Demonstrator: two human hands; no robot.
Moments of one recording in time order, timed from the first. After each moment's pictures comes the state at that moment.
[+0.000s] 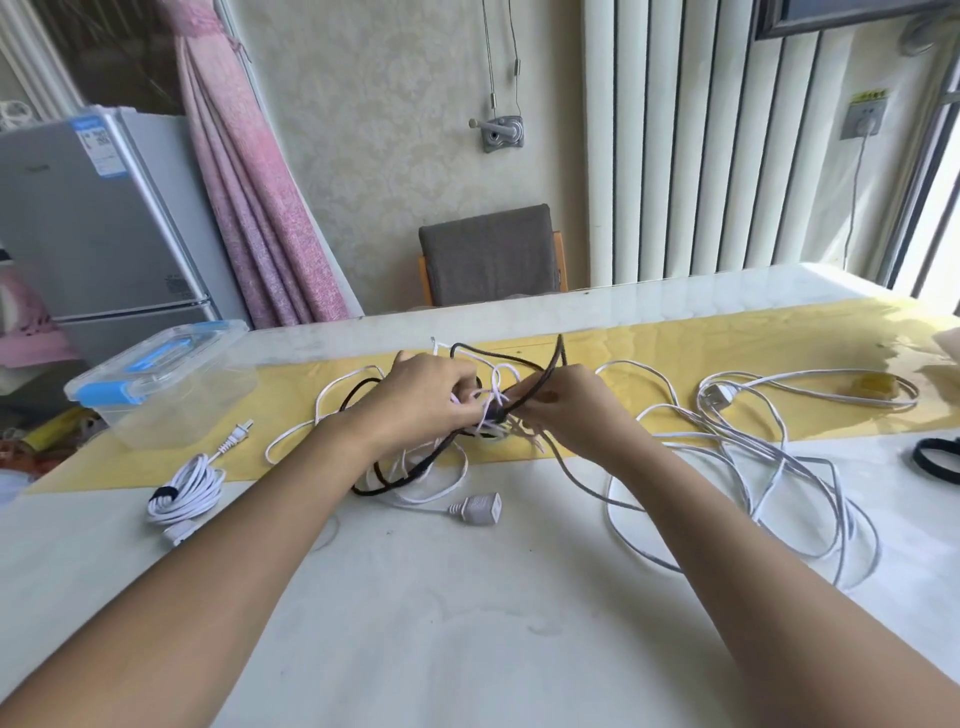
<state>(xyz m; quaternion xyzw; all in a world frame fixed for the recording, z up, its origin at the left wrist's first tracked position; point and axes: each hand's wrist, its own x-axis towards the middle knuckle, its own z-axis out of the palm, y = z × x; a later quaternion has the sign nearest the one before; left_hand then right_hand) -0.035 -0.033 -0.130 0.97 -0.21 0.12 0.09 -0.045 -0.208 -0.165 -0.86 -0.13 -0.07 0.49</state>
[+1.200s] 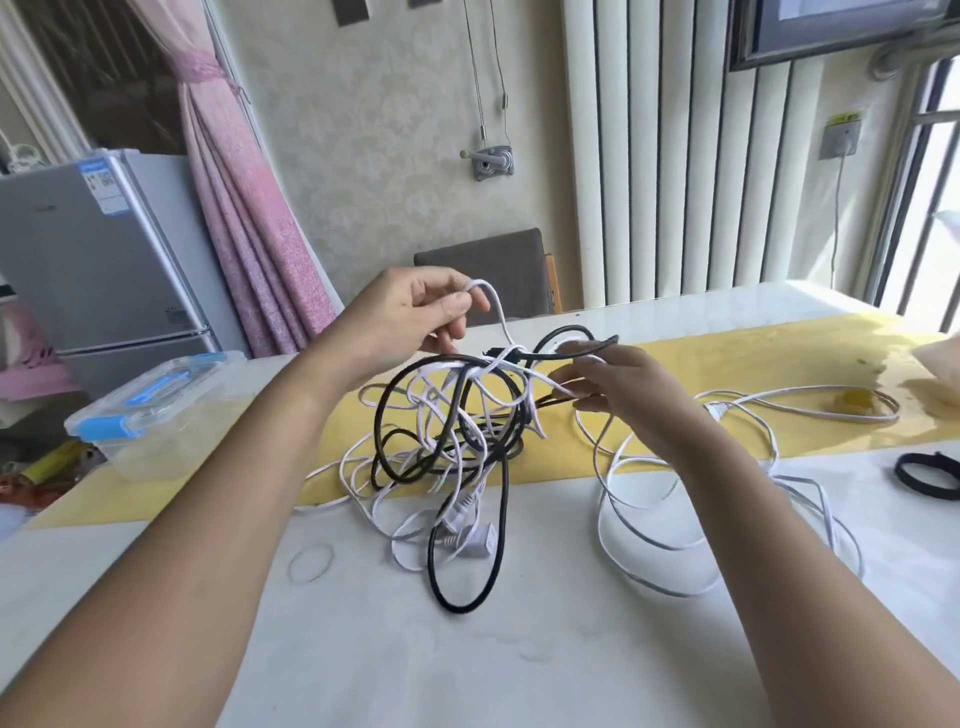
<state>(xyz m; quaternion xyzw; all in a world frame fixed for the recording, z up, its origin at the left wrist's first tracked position) -0.036 -0.042 -0.049 0.84 -0.26 0.08 0.46 -0.043 -0.259 -0.135 -0.72 -0.08 -0.03 0.69</state>
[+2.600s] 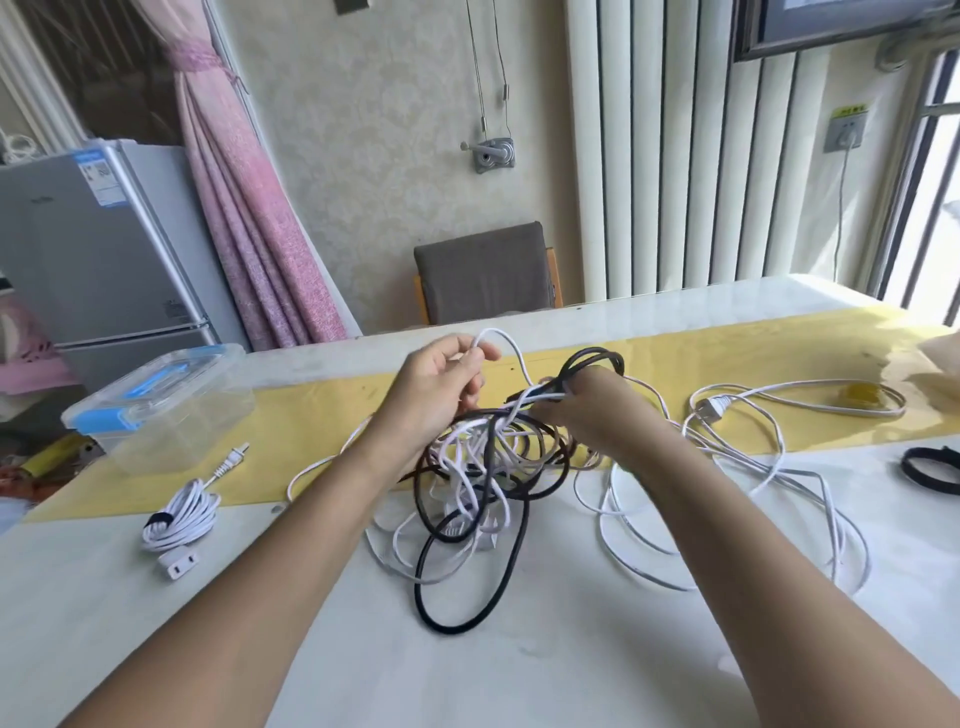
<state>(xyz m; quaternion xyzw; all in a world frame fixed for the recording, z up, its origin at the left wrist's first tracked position) -0.045 -0.062 -0.122 0.77 -0.17 0.08 0.61 -0.057 -0.229 -0.136 -0.92 -0.05 -0.02 0.40</state>
